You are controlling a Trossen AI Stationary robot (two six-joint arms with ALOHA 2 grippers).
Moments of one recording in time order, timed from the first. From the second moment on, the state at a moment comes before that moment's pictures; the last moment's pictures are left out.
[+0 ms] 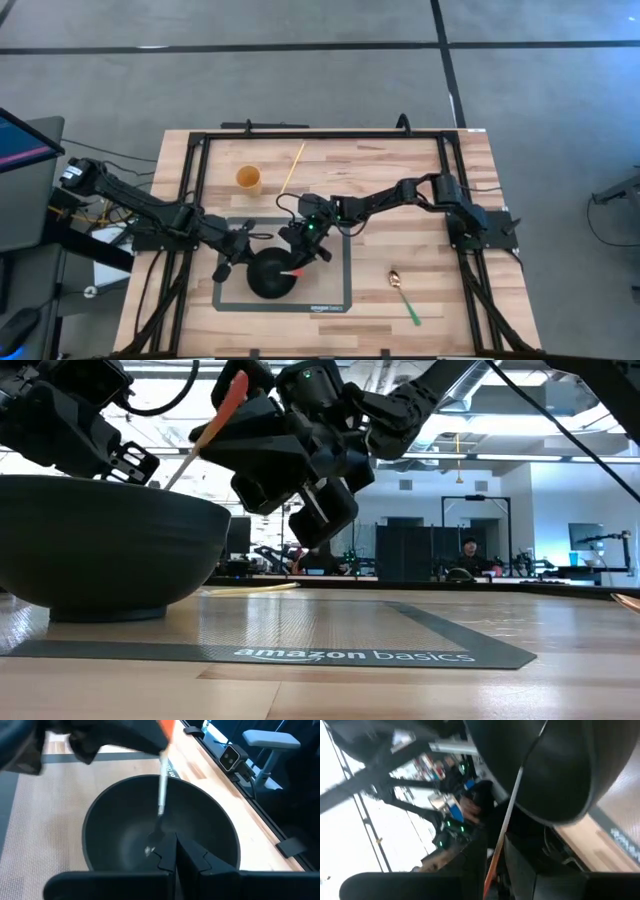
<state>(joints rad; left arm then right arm) -0.37 0.89 0.28 0.10 0.11 -0.12 0.02 2.20 1.41 0.41 -0.92 1.77</state>
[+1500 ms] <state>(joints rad) -0.37 0.88 0.22 0.12 0.04 -0.24 -0.04 1.95 1.40 0.33 -0.86 1.08</state>
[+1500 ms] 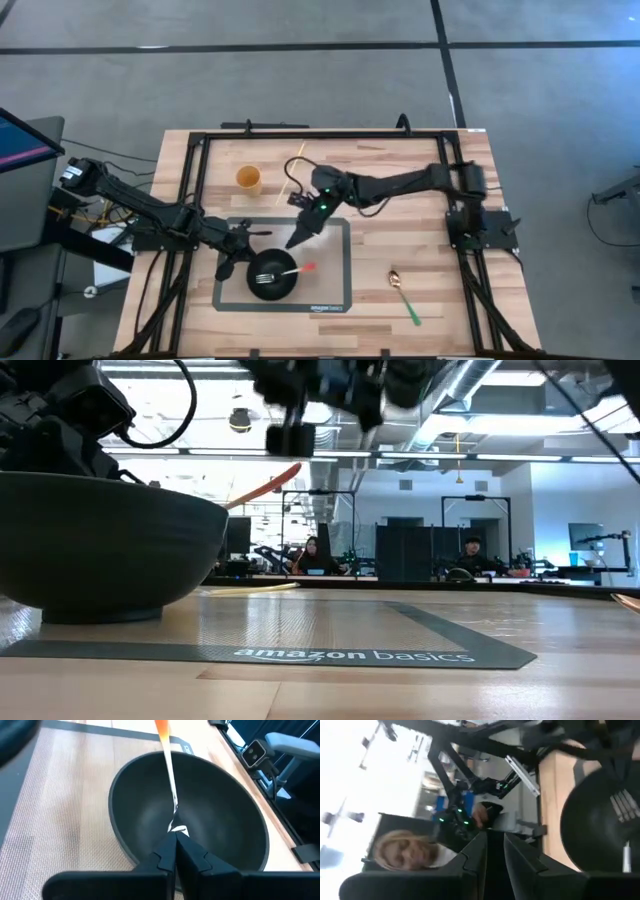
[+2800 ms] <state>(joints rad) -0.17 0.87 0.25 0.59 0.08 -0.13 0.73 1.63 0.98 -0.73 -0.08 1.65</state>
